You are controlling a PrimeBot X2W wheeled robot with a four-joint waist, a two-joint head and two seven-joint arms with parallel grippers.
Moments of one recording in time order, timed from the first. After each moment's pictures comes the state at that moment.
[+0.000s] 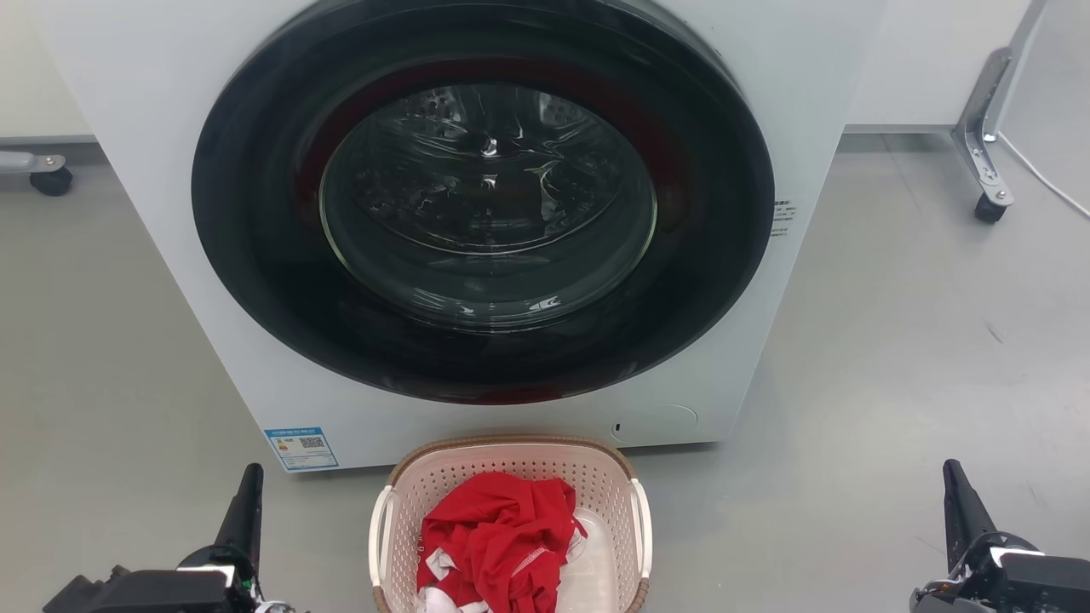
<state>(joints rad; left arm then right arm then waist) -0.08 0.04 0.09 0.29 -1.60 -0.12 0.11 -0.09 -0.04 -0.13 0.30 1.60 0.12 0.11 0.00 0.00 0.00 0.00</state>
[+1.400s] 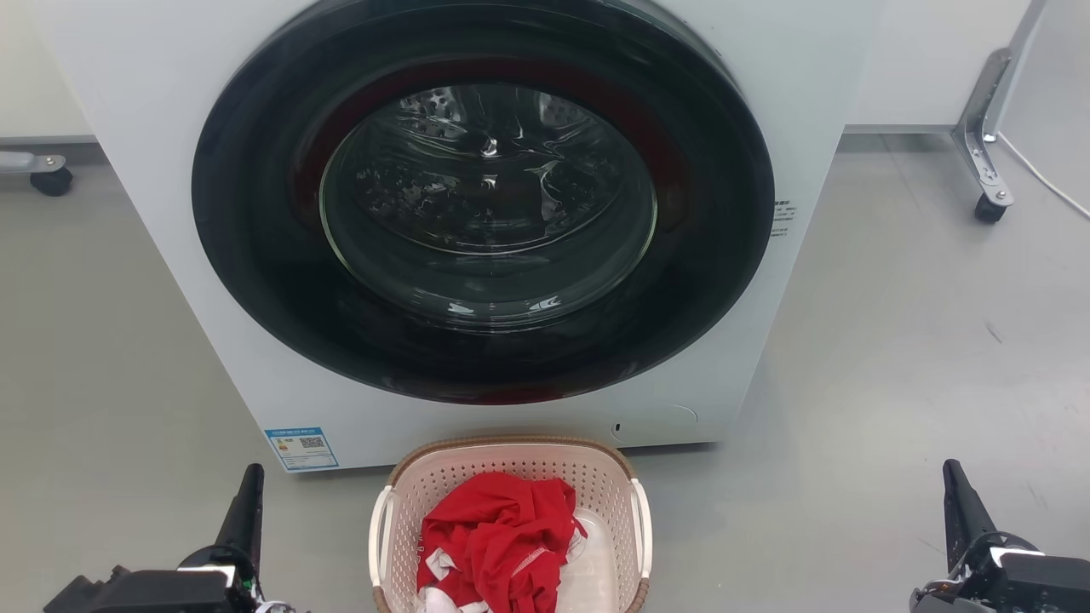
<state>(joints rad) -0.08 0.04 0.09 0.30 -1.60 -0.12 0.11 -0.09 -0.04 -0.13 0.30 1.60 0.12 0.11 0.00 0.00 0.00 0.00</state>
